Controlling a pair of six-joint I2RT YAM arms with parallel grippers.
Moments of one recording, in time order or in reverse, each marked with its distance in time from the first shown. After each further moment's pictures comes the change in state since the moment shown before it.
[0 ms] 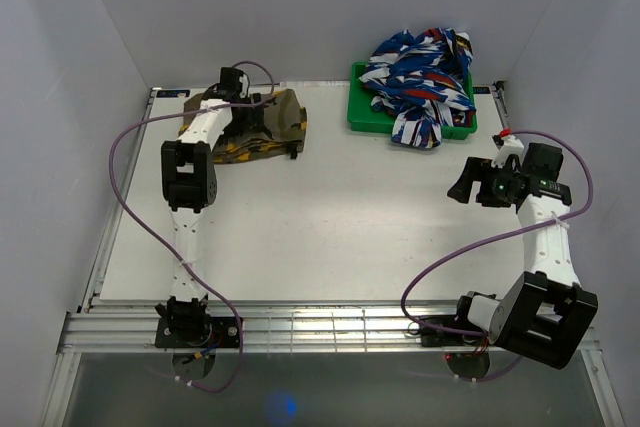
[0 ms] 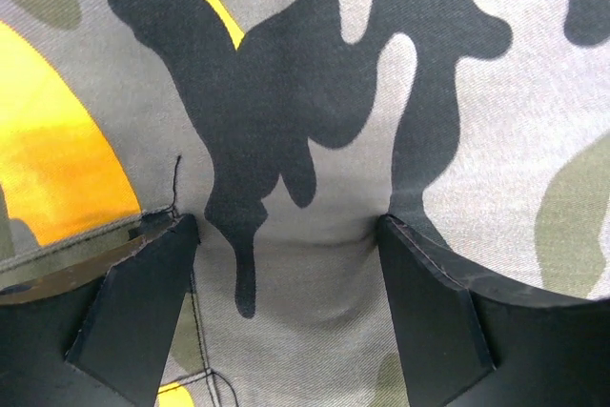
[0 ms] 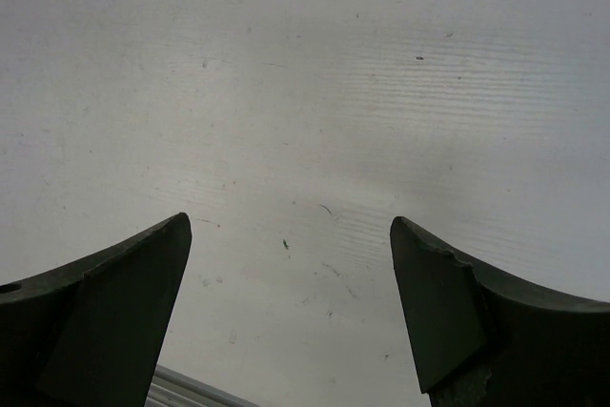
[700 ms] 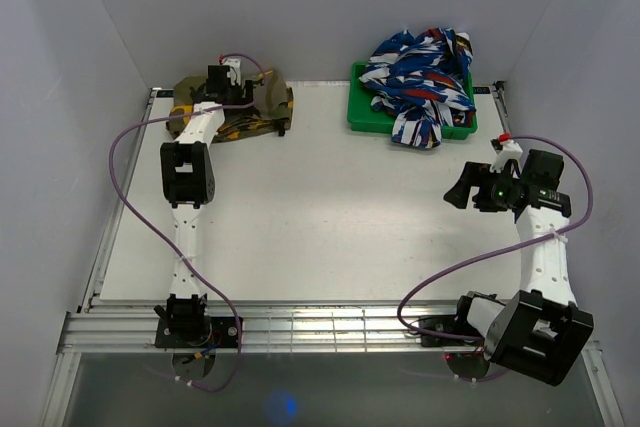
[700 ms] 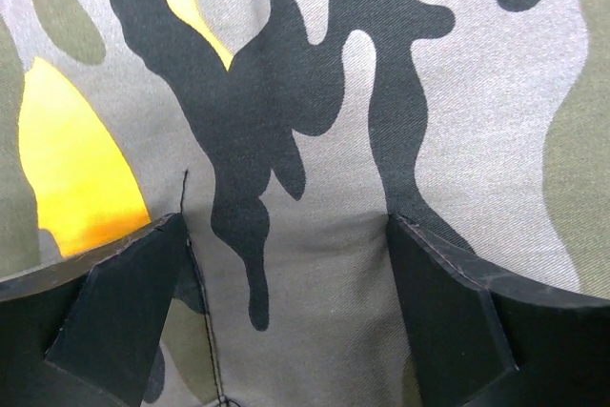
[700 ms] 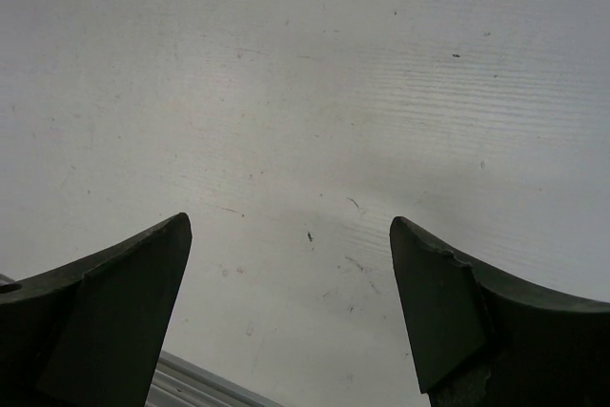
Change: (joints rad) left arm 0.086 0.187 0.223 0.276 0.010 0.230; right arm -0.001 -0.079 -0.041 -0.013 -0.058 -0.007
